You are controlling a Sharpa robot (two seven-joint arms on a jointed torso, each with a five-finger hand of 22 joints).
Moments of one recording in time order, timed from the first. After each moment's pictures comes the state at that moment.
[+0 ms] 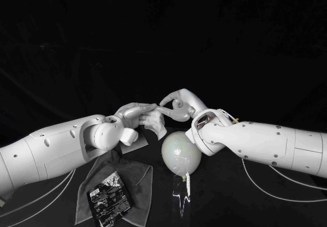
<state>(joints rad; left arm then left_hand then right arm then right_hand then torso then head) 1.31 -0.67 -0.06 1.33 0.09 -0.09 0.14 1.33 -0.06 0.68 0.08 0.05 0.94 0.16 0.41 0.37 1.30 0.09 0.12 0.07 1.22 0.04 0.27 0.46 0.17 1.16 0.15 0.25 0.08 1.39 -0.59 -0.17 1.48 -0.98 -0.76 -0.07 1.30 -0.17 0.31 0.22 0.05 0.97 0.13 0.30 0.32 1.40 0.05 1.35 1.28 1.46 0.00 1.54 1.31 0.10 1.34 0.11 1.19 1.31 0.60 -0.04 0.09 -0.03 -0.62</state>
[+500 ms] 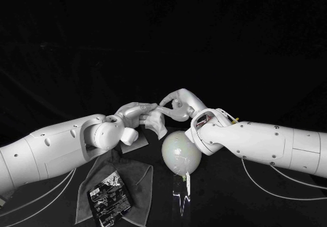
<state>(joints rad) 1.31 -0.67 -0.06 1.33 0.09 -0.09 0.14 1.33 -0.06 0.68 0.08 0.05 0.94 0.16 0.41 0.37 1.30 0.09 0.12 0.07 1.22 0.04 0.27 0.46 0.17 1.16 0.15 0.25 0.08 1.39 -0.58 -0.17 1.48 -1.01 -0.76 -0.10 1.34 -0.15 0.32 0.20 0.05 0.99 0.12 0.30 0.32 1.41 0.05 1.35 1.30 1.47 -0.01 1.54 1.31 0.10 1.34 0.11 1.20 1.31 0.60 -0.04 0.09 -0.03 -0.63</state>
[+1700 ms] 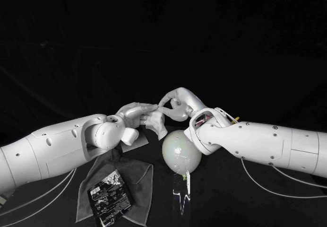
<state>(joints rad) 1.31 -0.67 -0.07 1.33 0.08 -0.09 0.13 1.32 -0.07 0.72 0.04 0.05 0.94 0.15 0.41 0.37 1.31 0.09 0.11 0.07 1.23 0.04 0.27 0.46 0.17 1.16 0.15 0.25 0.08 1.38 -0.57 -0.17 1.48 -1.06 -0.78 -0.11 1.41 -0.13 0.50 0.07 0.05 1.09 0.07 0.40 0.37 1.47 0.00 1.46 1.31 1.46 -0.05 1.57 1.31 0.06 1.43 0.05 1.35 1.31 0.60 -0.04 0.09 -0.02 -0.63</state>
